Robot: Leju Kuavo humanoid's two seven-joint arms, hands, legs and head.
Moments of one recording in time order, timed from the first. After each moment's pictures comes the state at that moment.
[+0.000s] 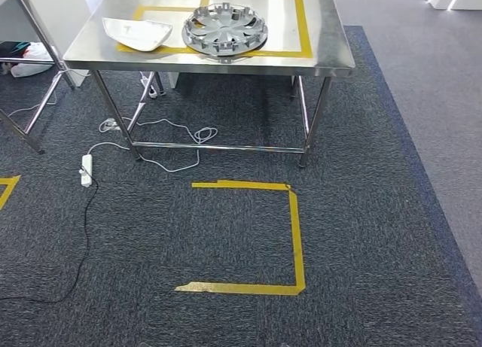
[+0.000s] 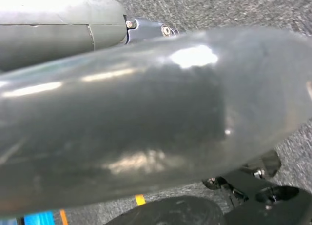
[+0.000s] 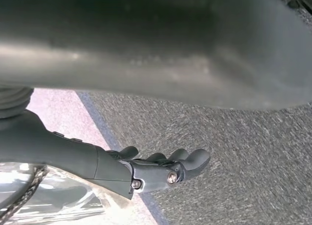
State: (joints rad) left arm -0.02 -0.12 0.80 -0.23 -0.99 0.13 -0.15; right arm -0.05 0.11 0.26 -0.26 0.88 -0.29 0.16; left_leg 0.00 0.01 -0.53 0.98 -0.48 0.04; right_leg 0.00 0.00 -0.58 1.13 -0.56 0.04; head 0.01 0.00
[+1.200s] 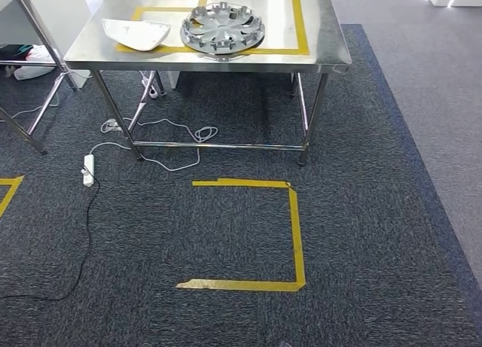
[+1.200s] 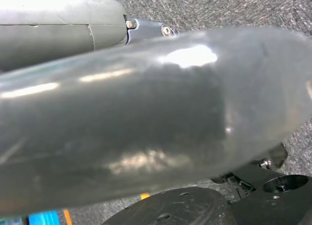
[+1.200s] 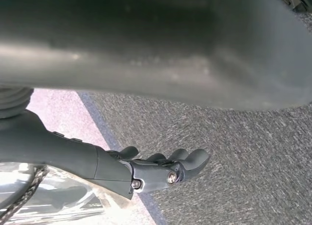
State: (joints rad) left arm -0.03 -0.12 0.80 -0.22 -1.00 0.10 -0.15; right arm -0.07 0.11 0.28 -0.26 0.88 -0.27 0.18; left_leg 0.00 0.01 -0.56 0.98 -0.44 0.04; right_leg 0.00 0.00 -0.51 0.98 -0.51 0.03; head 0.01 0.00
